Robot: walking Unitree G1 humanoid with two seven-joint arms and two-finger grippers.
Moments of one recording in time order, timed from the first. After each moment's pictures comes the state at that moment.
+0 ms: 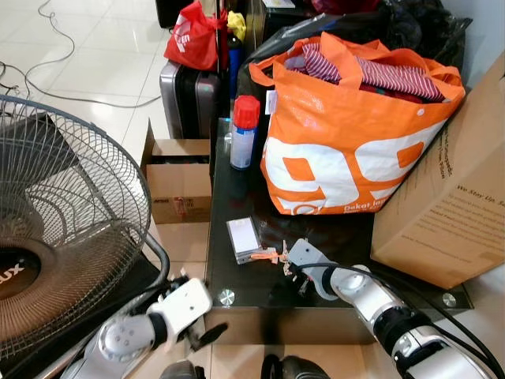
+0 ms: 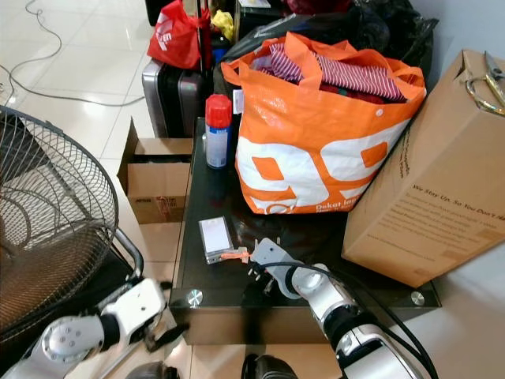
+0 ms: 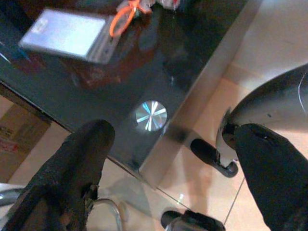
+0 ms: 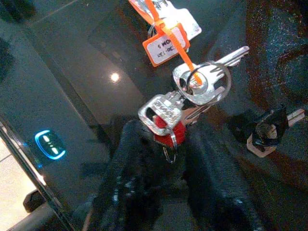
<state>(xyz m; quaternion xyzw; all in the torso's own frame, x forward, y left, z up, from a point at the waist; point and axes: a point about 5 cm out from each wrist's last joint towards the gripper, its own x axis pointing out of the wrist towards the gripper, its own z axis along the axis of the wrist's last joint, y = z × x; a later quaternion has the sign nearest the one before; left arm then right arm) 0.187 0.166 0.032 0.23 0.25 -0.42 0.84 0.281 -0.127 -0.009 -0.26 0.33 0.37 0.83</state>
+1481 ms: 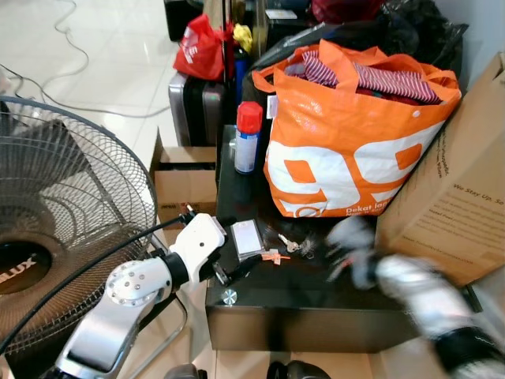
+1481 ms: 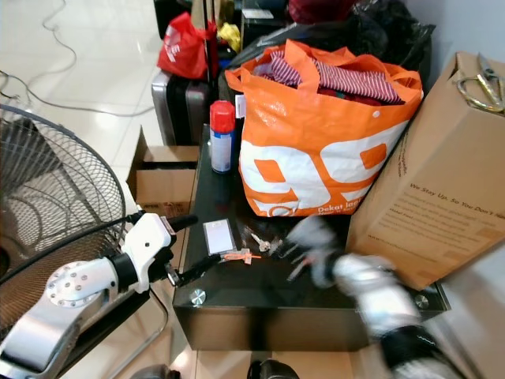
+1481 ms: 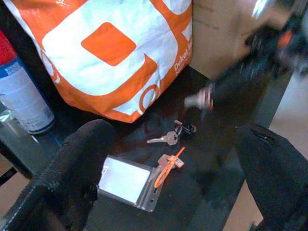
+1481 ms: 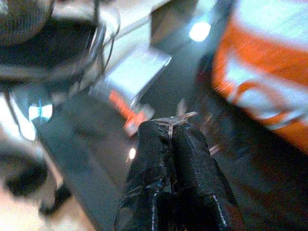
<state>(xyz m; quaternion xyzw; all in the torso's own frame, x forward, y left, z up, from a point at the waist) 0.235 0.129 0.119 0.15 0.08 -0.43 0.89 0.275 -0.190 0.069 -0.09 0.21 0.37 0.90</state>
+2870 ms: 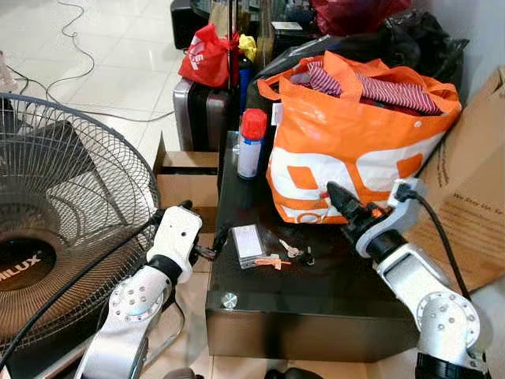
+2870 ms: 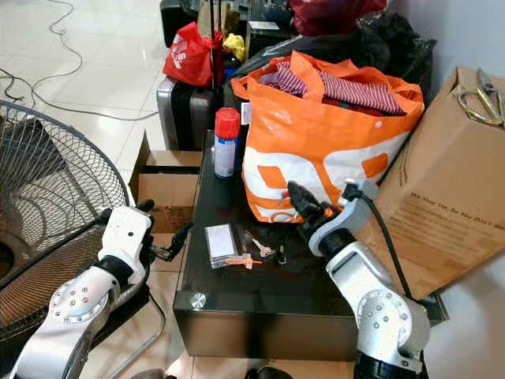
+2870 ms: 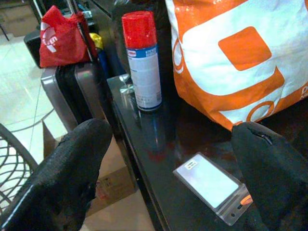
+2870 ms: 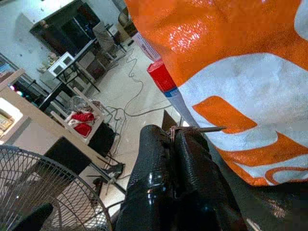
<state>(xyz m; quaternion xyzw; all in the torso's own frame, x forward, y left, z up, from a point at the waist) 0.238 0.143 0.112 0.12 0.06 -0.18 0.97 0.259 -0.157 0.141 0.35 0.11 0.15 0.92</state>
